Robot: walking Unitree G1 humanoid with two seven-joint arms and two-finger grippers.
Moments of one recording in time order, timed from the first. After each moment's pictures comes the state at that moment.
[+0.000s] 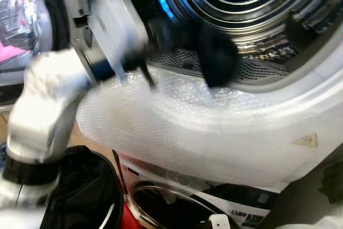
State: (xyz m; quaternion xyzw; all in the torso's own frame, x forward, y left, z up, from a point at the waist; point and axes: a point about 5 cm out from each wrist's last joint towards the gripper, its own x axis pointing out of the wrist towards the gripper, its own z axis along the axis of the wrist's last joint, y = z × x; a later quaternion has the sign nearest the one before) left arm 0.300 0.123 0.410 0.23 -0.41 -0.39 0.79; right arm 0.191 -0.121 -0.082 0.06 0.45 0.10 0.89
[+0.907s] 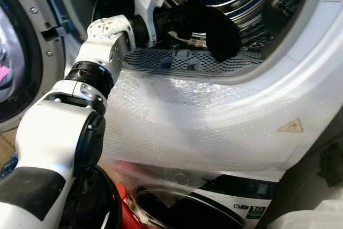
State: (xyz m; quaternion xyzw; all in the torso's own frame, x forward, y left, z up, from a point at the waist) left arm 0.399 0.085 0.376 0.10 -0.19 -0.47 0.86; right arm 0.124 -0.176 -0.105 0.09 0.47 -0.04 0.88
